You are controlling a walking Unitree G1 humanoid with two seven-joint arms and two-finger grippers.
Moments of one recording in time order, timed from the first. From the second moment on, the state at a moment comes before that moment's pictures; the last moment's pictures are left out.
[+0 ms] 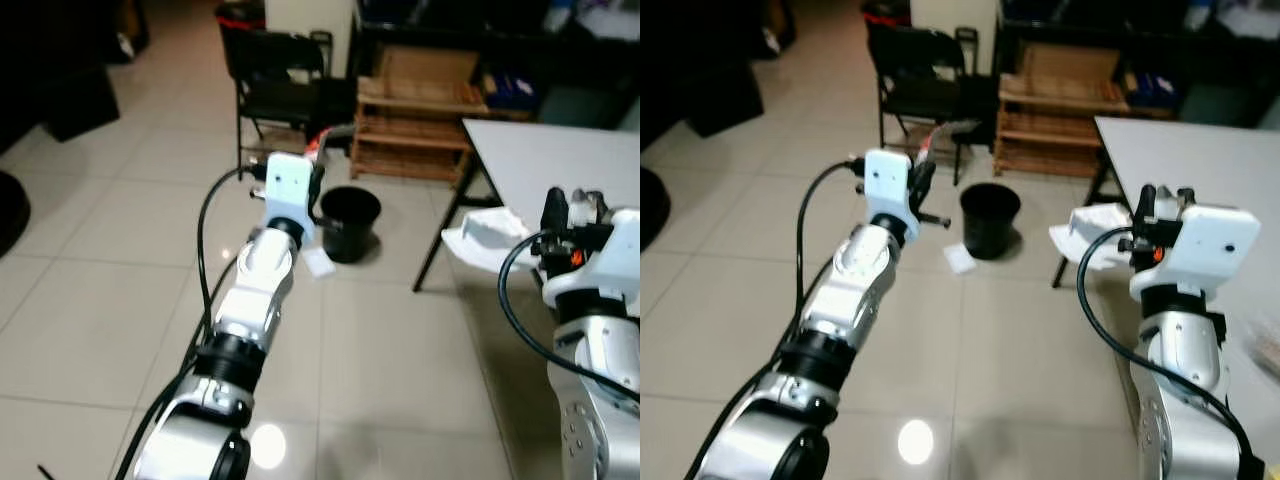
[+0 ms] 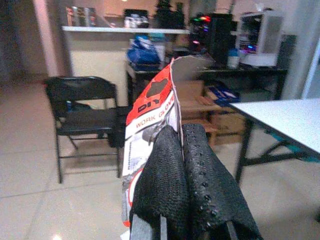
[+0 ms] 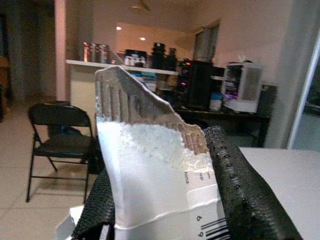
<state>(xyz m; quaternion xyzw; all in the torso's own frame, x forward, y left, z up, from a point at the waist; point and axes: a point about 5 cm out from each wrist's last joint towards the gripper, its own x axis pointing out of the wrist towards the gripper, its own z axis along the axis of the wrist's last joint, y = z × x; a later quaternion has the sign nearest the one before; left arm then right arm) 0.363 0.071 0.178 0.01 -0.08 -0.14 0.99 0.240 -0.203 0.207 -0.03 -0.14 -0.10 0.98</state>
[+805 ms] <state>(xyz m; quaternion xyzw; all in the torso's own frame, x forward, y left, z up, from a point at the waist) 0.368 0.092 0.175 0.01 -0.07 -0.11 0.99 0.243 -0.190 0.207 -0.02 -0.15 -0.08 0.99</state>
